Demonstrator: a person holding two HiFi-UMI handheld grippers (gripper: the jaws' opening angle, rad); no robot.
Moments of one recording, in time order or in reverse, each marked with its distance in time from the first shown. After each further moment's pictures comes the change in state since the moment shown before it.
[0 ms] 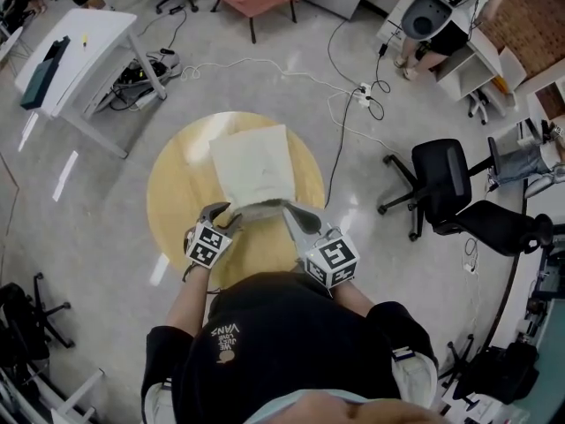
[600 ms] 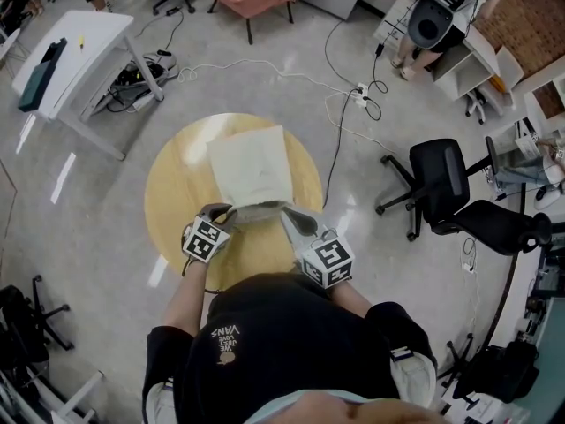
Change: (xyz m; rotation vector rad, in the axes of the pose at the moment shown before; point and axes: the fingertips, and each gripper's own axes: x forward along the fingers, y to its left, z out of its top) left arm 0.012 0.001 -0.001 -0.044 0.058 -0.062; right arm 0.001 -0.005 -0.017 0.003 0.041 0.002
